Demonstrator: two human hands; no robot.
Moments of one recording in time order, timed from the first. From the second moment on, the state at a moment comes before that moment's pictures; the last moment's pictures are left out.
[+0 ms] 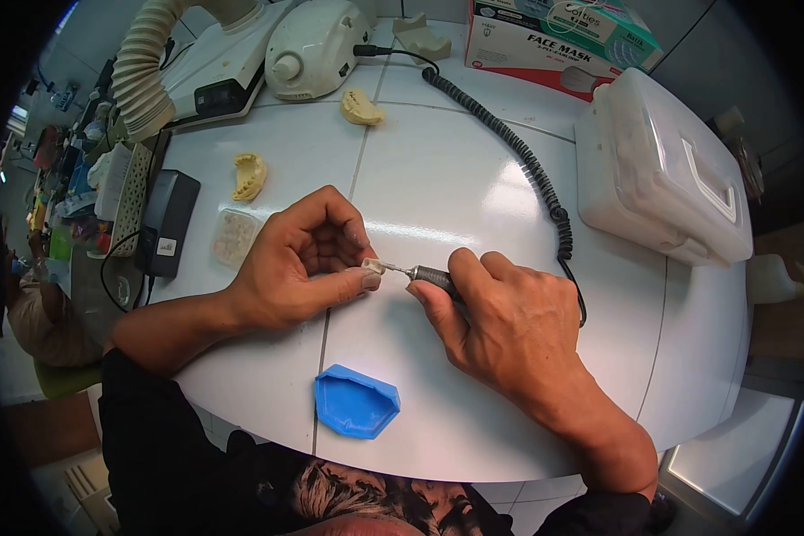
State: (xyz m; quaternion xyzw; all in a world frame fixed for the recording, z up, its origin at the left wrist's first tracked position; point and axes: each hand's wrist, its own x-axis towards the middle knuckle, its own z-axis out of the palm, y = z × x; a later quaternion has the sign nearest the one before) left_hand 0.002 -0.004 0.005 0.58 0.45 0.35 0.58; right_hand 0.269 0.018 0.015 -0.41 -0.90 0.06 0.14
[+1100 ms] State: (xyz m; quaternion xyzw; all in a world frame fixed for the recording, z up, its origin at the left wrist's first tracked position) left_hand 0.003 -0.003 0.005 0.58 0.45 0.35 0.57; right_hand 0.269 0.018 0.017 -0.41 -0.90 0.06 0.14
